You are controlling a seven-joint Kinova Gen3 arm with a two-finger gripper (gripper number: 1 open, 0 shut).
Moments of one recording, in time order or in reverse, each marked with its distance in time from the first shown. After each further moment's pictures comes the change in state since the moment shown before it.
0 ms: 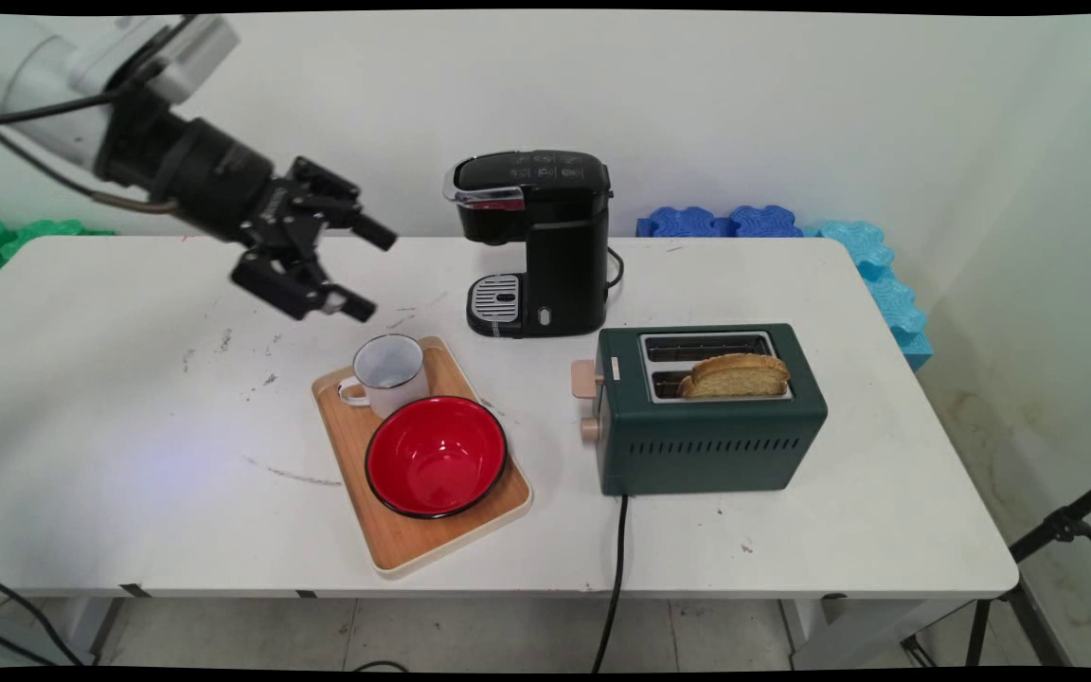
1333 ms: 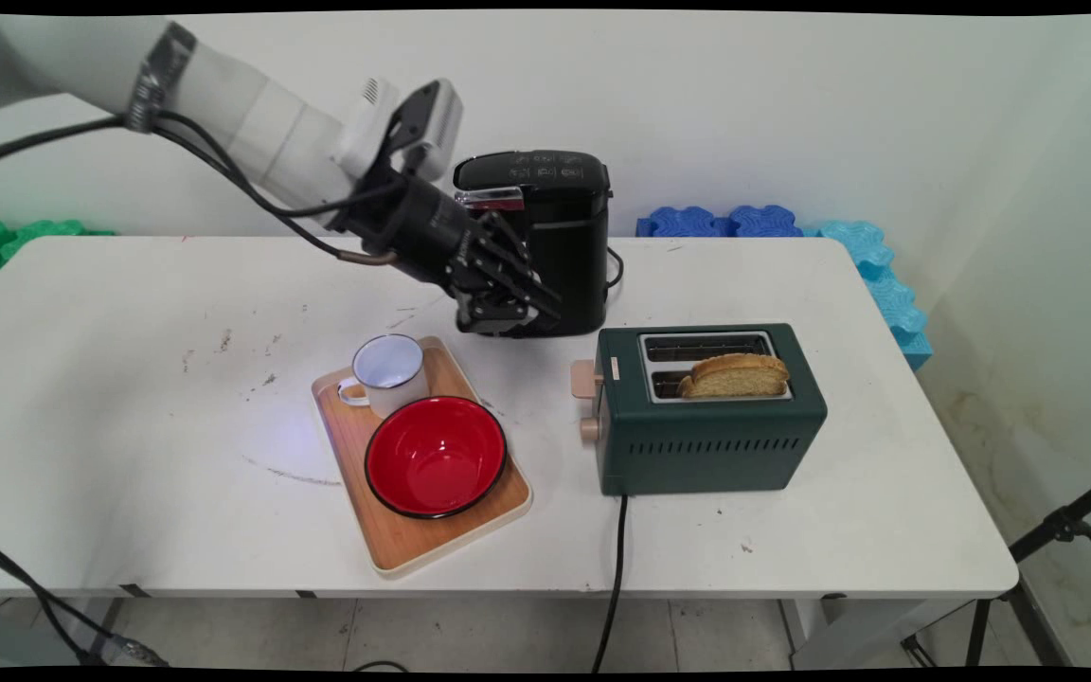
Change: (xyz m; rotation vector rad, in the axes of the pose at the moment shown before) arm 0.055 -0.008 0.137 0.035 -0.024 0.094
